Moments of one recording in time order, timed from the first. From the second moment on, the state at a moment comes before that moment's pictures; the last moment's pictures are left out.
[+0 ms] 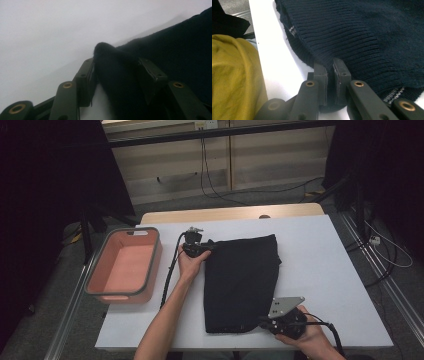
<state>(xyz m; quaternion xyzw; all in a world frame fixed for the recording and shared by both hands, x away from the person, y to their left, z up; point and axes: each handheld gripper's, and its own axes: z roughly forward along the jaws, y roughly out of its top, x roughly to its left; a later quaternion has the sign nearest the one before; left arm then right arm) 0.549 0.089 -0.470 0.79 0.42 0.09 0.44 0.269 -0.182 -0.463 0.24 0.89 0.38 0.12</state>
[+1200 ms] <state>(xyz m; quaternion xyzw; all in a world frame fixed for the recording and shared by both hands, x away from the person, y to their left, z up) 0.550 0.091 -0.457 0.77 0.42 0.06 0.47 0.270 -0.180 -0.457 0.23 0.88 0.40 0.13</state>
